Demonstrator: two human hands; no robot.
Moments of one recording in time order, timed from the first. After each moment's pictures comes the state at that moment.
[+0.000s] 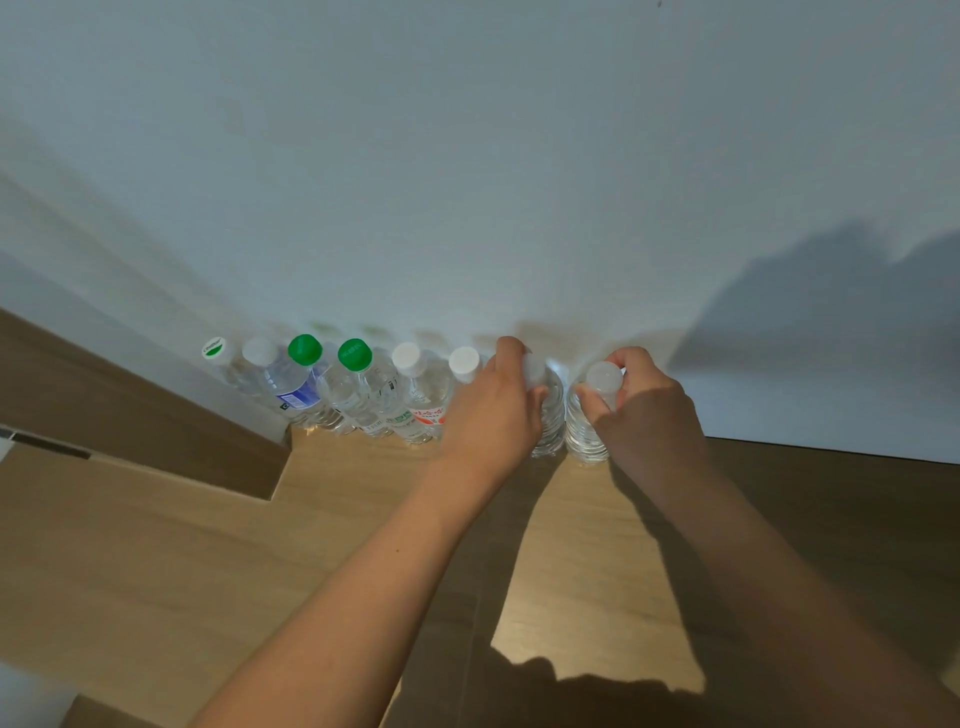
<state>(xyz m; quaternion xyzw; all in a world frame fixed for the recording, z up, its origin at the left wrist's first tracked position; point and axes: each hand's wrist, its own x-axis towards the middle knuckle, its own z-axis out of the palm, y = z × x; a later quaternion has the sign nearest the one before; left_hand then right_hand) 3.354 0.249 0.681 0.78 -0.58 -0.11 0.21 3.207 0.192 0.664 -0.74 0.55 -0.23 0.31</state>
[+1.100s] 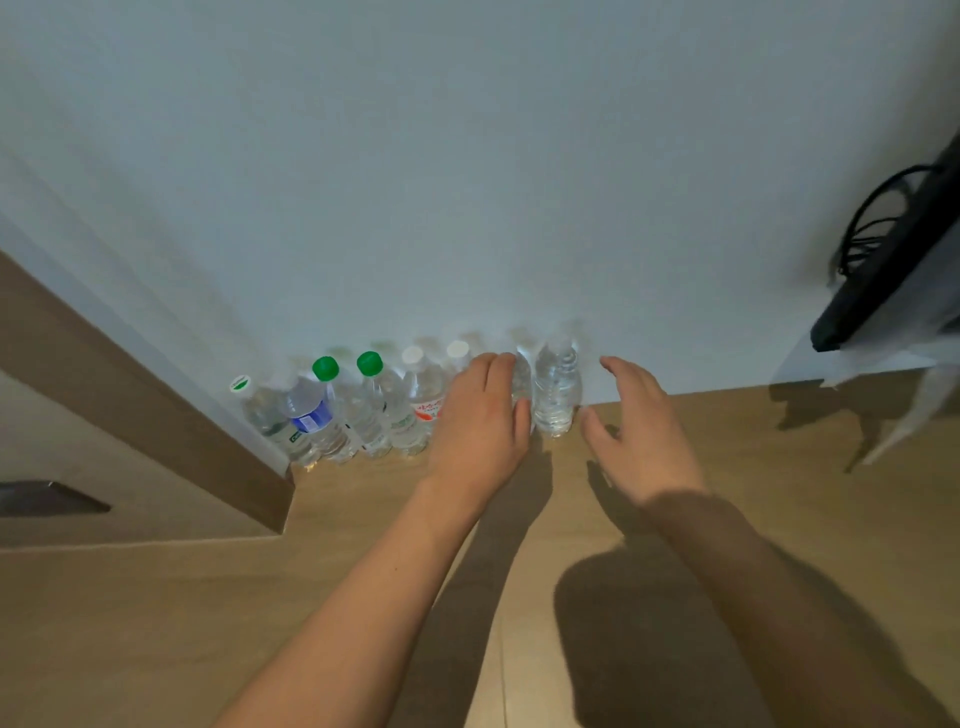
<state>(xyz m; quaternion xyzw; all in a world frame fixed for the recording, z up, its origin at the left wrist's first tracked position) 3.345 0.361 0.728 0.65 -0.71 0.01 0.28 3.168 0.348 0.739 -0.74 0.56 -0.28 0.25</state>
